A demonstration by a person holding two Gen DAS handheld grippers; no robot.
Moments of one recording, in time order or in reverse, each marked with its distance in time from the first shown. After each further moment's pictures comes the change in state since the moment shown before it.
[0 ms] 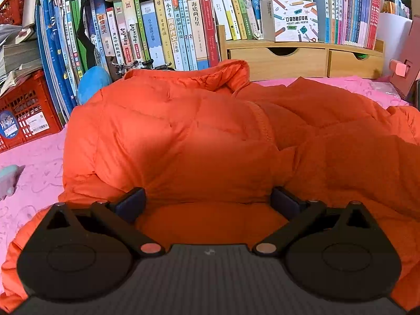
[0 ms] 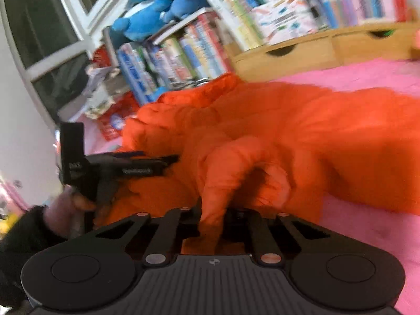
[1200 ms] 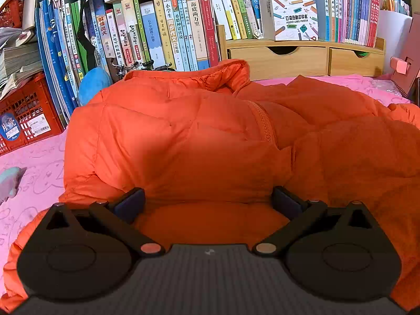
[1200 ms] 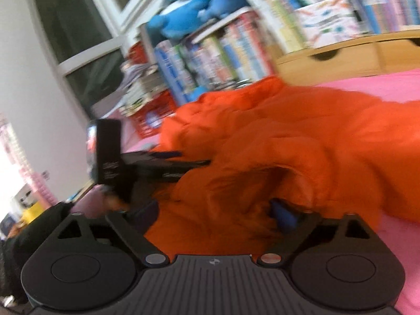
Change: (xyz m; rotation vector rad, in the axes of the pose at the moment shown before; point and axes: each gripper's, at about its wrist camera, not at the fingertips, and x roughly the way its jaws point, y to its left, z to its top) left arm -0.001 -0.001 0.002 0.012 0.001 0.010; right arm 0.021 0.030 0.003 -0.082 0.029 0.242
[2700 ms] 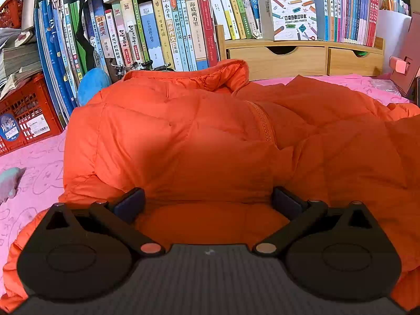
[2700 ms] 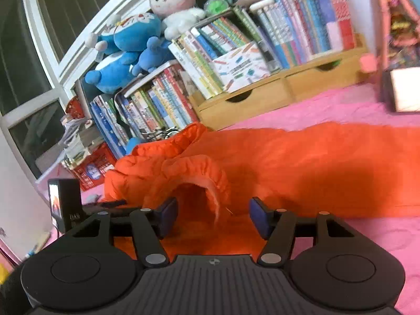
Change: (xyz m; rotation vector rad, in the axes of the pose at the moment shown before) left arm 0.000 0.001 -0.001 0.005 -0.001 -0.008; right arm -0.065 -0.015 0.000 0.194 -0.220 -0.305
